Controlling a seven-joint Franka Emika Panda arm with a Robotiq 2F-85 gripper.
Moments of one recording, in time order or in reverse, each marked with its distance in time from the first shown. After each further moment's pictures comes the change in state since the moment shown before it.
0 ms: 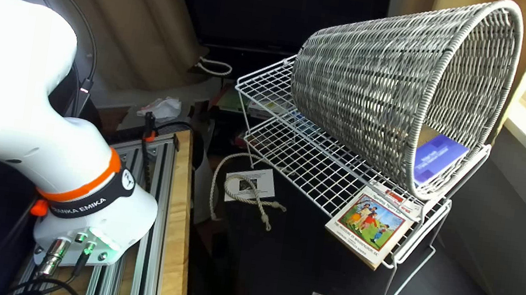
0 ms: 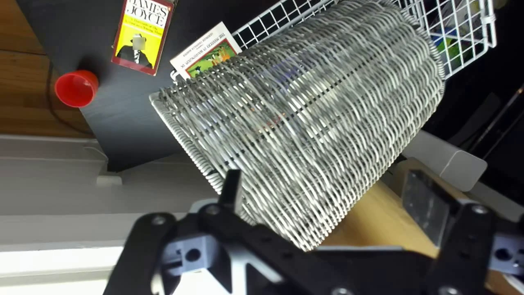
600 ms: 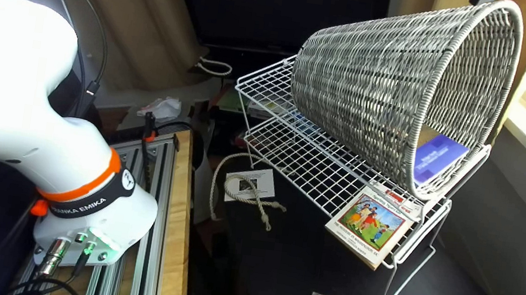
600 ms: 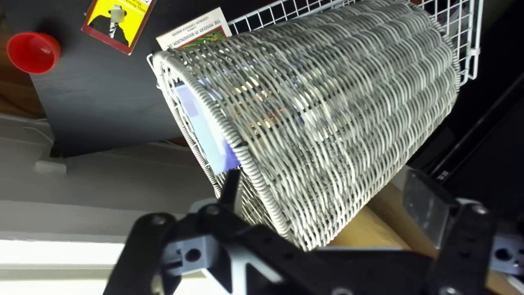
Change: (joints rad) arm -0.013 0.191 -0.083 0.123 0.114 -0.053 -0.312
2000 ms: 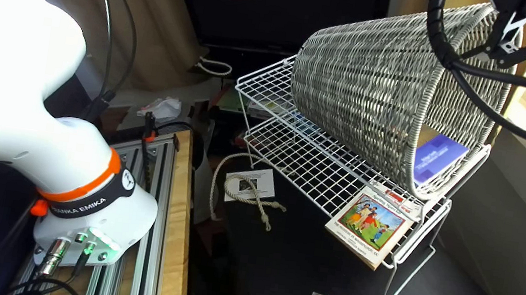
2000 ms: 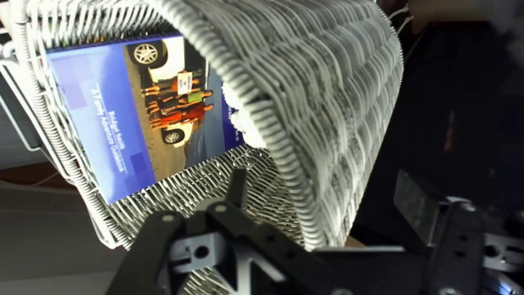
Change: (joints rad) arm -0.152 0.407 0.062 0.264 0.341 -0.289 -0.282
